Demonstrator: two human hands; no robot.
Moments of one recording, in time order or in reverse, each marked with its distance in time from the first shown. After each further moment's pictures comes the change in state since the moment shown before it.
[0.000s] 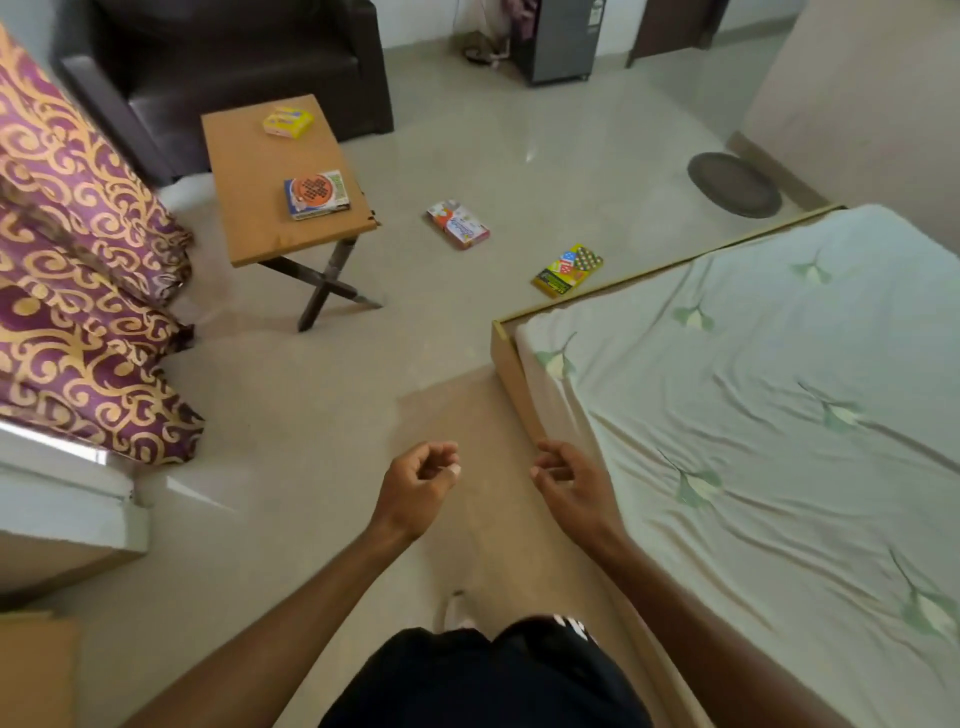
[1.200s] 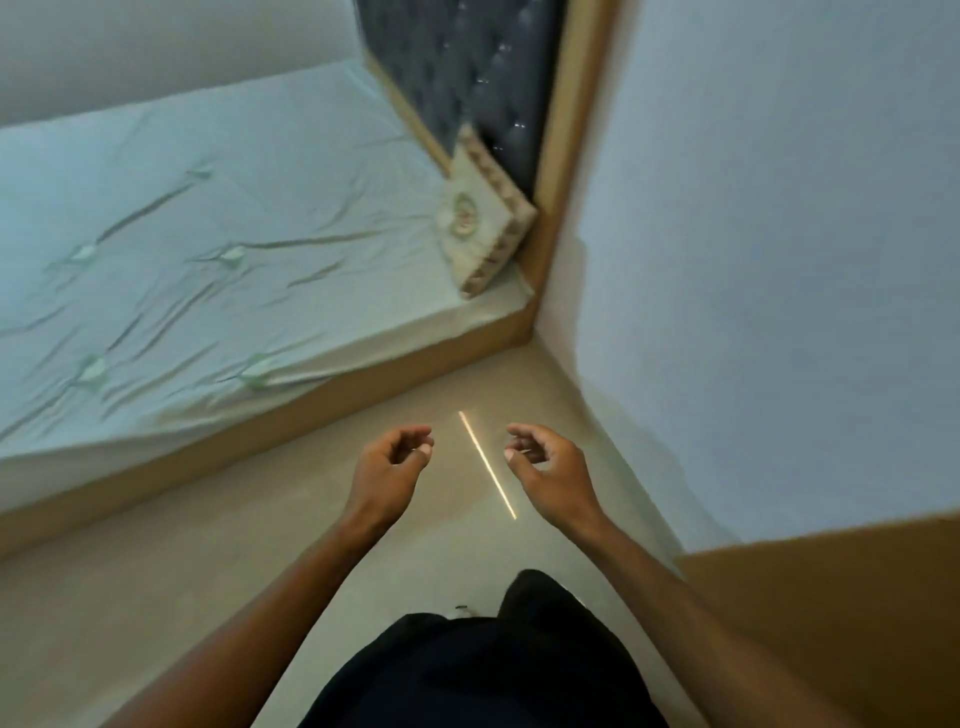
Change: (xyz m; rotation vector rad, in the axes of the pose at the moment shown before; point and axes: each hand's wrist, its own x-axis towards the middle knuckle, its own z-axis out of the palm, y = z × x) left_hand -0.645 -0.233 0.111 0.561 -1.464 0.402; right_hand -0.875 0.165 0.122 0.425 1.347 0.683
